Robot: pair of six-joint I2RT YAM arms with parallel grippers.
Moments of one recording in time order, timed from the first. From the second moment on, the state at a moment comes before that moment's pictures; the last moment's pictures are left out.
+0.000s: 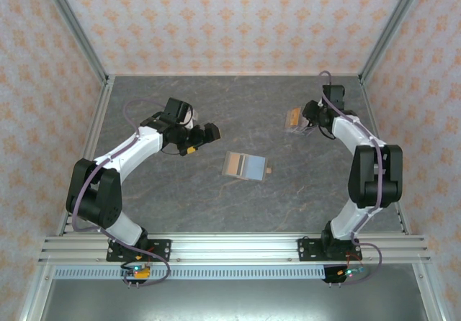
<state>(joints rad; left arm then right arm) -0.30 1.57 1.12 -0.57 0.42 -0.68 0.01 1.68 1.18 -0.29 -0.08 0.43</state>
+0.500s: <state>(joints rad) -0.30 1.57 1.12 -0.60 0.30 -0.69 0.34 1.40 1.13 -0.56 -0.08 0.60</state>
